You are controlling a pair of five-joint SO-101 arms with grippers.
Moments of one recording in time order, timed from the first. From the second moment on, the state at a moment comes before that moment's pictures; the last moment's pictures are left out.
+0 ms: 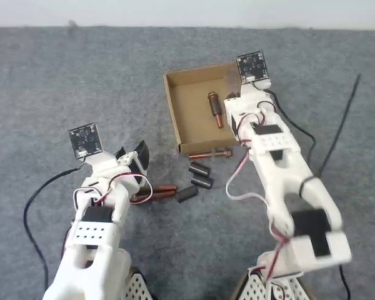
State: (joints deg) left arm -3.5 -52.8 88.1 15.4 26.4; right arm -13.4 -0.8 33.9 9.8 5.5
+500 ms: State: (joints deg) left arm -3.5 -52.8 88.1 15.4 26.4; right arm -21.2 -34.8 65.2 10.5 5.5
